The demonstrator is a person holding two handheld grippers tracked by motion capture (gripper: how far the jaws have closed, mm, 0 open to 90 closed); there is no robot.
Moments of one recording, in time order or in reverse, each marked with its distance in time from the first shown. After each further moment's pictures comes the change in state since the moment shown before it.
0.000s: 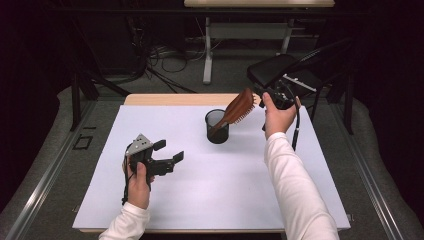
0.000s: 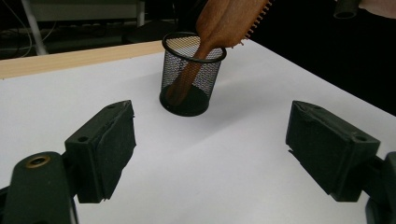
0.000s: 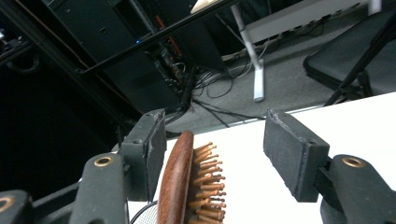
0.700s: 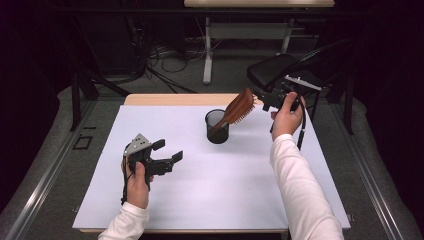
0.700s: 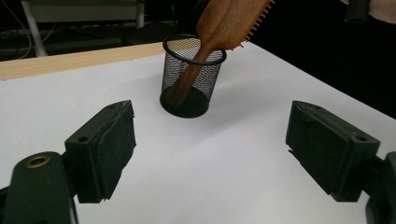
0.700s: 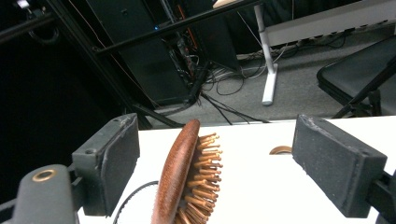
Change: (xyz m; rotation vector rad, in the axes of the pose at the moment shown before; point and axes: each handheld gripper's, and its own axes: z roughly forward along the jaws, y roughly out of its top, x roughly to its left) left arm 0.002 0.001 -0.002 -0.008 -0.006 -0.008; right arm -0.007 0.005 -0.013 0.027 0.075 -0.140
